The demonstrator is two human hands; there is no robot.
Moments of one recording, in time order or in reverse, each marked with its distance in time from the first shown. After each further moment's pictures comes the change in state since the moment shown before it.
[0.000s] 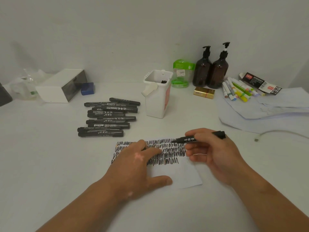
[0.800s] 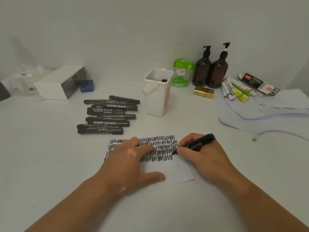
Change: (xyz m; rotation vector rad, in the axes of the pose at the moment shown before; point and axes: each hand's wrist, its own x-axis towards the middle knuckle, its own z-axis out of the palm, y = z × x) left_hand -0.003 -0.011 -0.005 -0.026 -0.026 -0.065; right_hand -0.001 0.015 0.007 -0.702 0.078 -0.179
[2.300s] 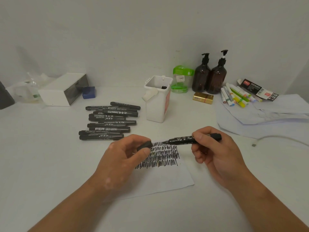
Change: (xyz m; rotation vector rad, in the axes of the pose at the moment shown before) left_hand 0.003 -0.005 -0.010 -0.872 0.205 -0.075; right_hand -0.001 -0.014 -0.020 0.742 -0.013 -0.028
